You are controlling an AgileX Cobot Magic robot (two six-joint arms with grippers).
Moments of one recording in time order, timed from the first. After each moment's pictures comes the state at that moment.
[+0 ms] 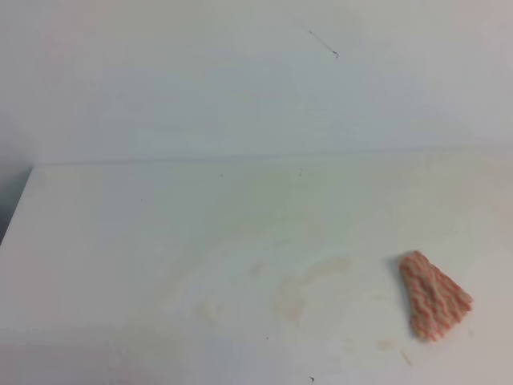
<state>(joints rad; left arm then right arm) -0.09 0.00 0.00 -0.15 0.33 -0.21 0.24 0.58 -0.77 -0.02 0.64 0.06</state>
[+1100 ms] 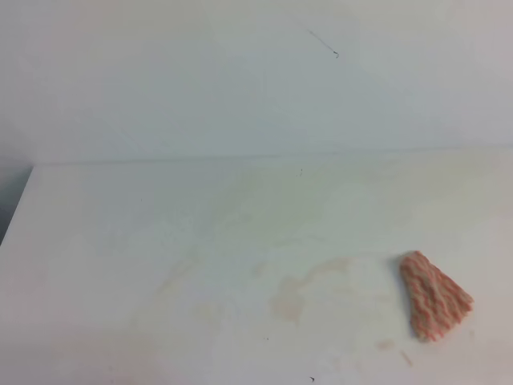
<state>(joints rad) -0.09 0.00 0.00 -0.15 0.33 -0.21 0.01 -0.01 -0.20 -0.02 0.51 0.06</state>
